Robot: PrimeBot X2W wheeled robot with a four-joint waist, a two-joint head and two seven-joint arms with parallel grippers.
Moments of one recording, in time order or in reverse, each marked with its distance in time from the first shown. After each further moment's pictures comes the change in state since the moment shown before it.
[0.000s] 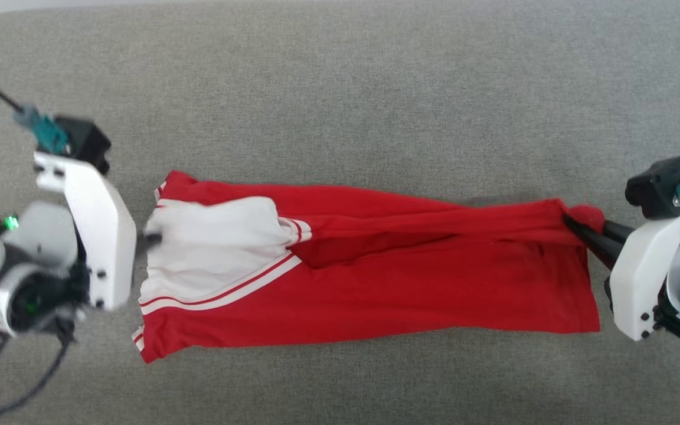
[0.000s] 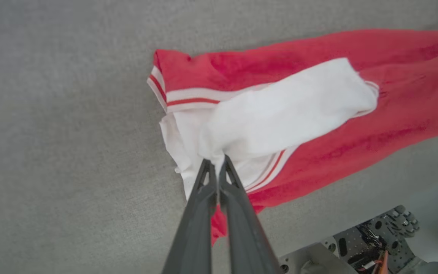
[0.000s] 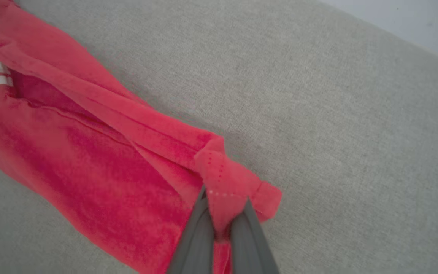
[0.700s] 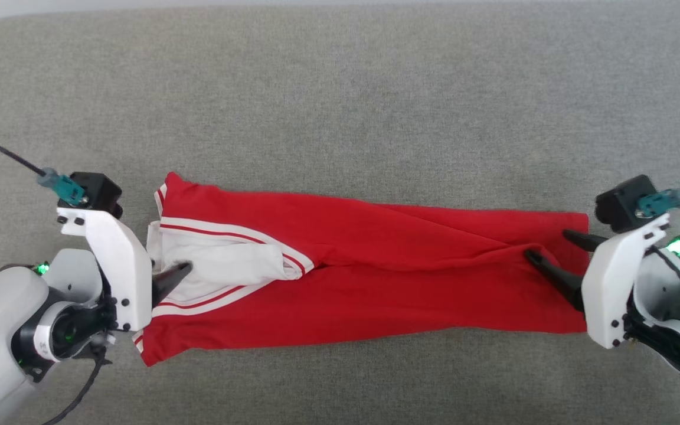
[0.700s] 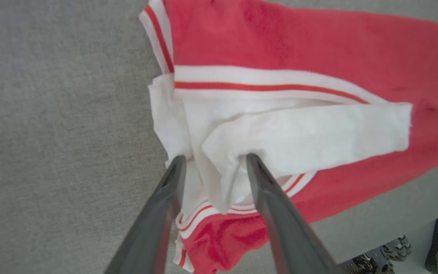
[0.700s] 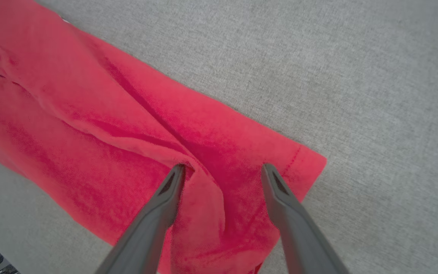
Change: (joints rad) left arm 0.154 -0.114 -0.015 0.205 -0.025 -0.055 -0.219; right arm 0.005 0.081 0.023 0.129 0.009 0.000 0.030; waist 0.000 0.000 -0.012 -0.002
